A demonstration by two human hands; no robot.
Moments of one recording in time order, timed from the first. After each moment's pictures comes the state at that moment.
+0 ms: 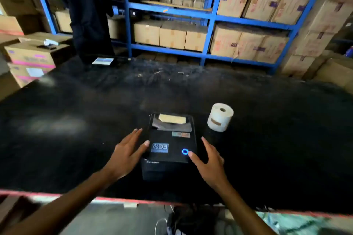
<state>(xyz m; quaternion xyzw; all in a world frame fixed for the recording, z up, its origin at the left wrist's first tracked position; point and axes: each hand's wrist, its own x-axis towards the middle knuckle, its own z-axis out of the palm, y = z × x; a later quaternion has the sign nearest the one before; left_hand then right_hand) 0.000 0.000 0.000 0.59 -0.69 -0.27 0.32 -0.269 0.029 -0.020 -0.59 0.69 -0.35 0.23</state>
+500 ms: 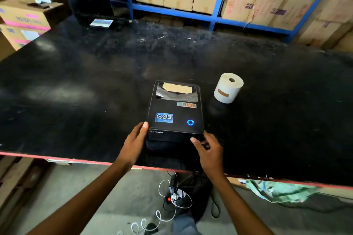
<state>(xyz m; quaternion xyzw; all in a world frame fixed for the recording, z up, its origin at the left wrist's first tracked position) -0.021 0.032 -0.048 0.59 -0.45 -0.53 0.40 -0.249 0.053 -0.066 -0.53 0.65 -0.47 0.27</state>
